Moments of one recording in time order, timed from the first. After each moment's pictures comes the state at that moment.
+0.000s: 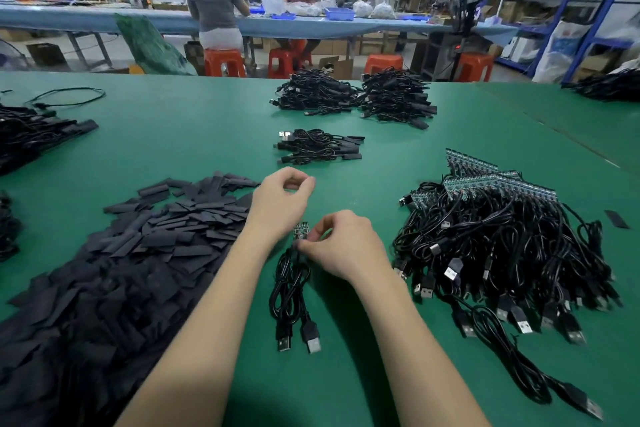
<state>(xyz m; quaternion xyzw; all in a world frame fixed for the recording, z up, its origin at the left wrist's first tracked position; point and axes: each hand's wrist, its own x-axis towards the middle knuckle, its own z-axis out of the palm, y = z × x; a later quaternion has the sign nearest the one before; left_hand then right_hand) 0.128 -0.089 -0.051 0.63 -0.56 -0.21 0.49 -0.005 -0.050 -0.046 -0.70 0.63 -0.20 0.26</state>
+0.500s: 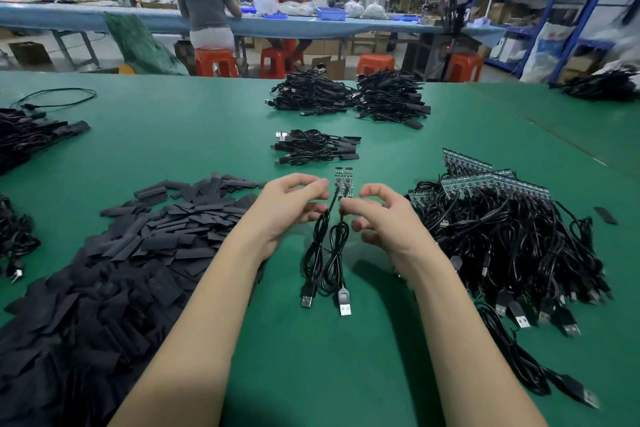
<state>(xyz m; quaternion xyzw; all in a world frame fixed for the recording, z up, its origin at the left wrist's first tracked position) 0.123 -0.072 -0.034 0.51 -0.45 -0.52 0.52 -0.052 -0.065 -0.032 -0.49 0.48 -0.45 0.57</state>
